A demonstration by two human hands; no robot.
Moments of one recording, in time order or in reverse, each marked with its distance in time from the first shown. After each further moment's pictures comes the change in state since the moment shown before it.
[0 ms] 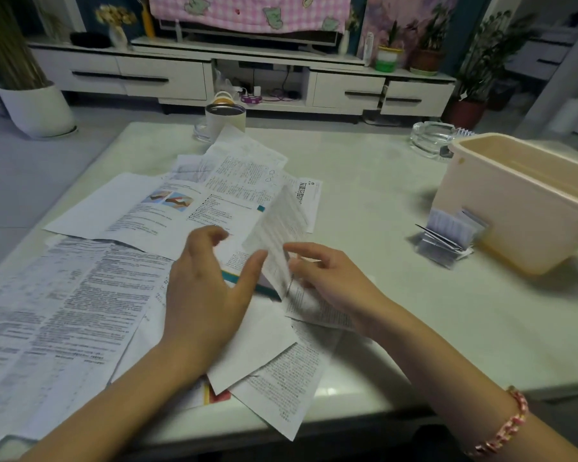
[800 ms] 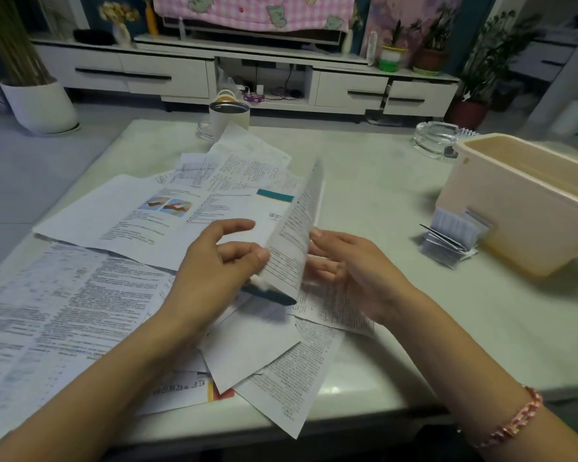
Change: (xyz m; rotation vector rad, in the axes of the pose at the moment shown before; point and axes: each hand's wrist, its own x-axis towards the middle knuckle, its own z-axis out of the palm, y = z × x) left_hand 0.015 0.029 -0.026 -0.654 -0.332 -0.429; right_hand 0.006 -0.005 -0.016 0.587 0.003 0.139
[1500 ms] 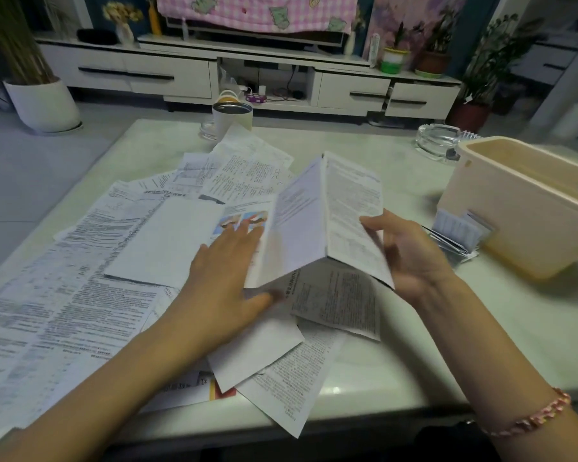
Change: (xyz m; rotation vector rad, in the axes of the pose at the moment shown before) left_hand 0.005 -0.018 -0.008 1.024 -0.186 0.301; right_hand -0.009 -0.033 -0.023 0.346 0.048 -0.028
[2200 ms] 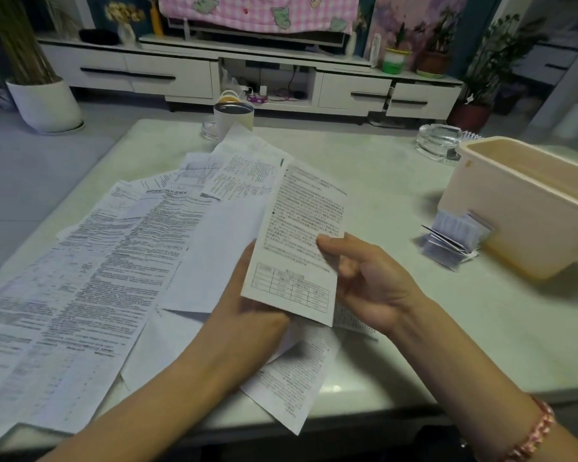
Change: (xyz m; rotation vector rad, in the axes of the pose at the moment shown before) left_hand -0.017 0.015 0.033 -0.138 0.207 0.357; right_hand -0.011 0.035 0.019 -0.016 -0.161 0.132
